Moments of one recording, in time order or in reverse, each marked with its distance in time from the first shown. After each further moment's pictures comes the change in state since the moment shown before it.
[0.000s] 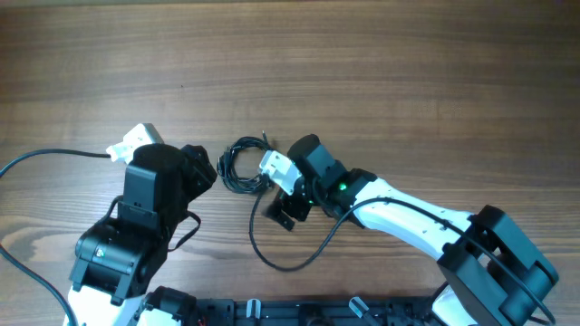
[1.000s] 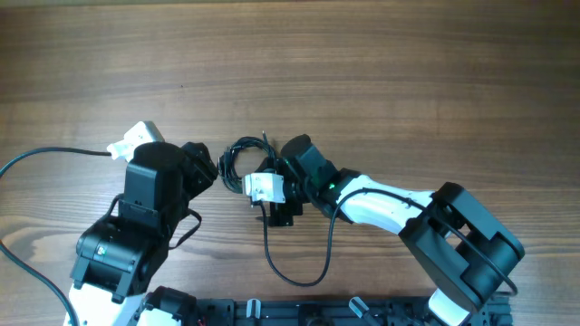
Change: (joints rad) left arm 0.000 0.008 0.000 0.014 0.002 0.000; right arm 0.000 0.160 -0.001 0.280 -0.140 -0.472
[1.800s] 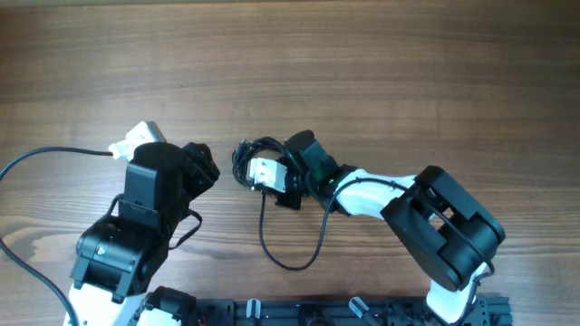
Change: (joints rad) left arm 0.000 0.000 0.000 -0.001 0.021 0.000; right arm -0.047 0.112 0.008 0.122 -0.011 0.192
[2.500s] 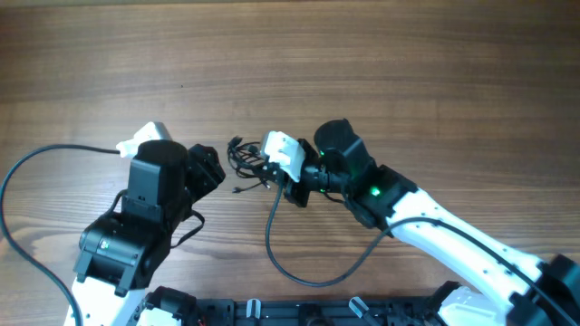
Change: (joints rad) left arm 0.000 0.021 0.000 -0.018 0.061 0.005; right arm 0.000 -0.520 -0.008 -0.201 -0.022 0.307
